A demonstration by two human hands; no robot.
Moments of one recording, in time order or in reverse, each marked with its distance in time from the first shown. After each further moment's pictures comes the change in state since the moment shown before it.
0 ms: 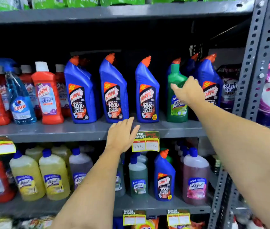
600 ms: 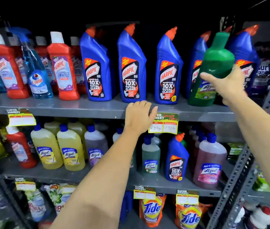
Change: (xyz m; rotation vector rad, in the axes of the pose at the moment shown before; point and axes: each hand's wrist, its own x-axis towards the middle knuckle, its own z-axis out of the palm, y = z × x) left_hand -0.002 0.000 0.016 0.003 0.135 0.015; right_hand -0.026 0.036 0.002 0.553 0.102 0.076
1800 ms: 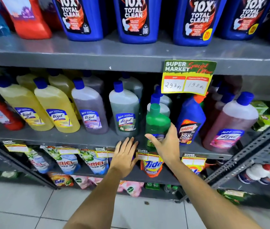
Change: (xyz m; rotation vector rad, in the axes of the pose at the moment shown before) left_hand -0.318 -0.053 0.132 -0.066 -0.873 -0.061; right_hand -0.288 0.197 0.131 -0.228 -0.460 0.272
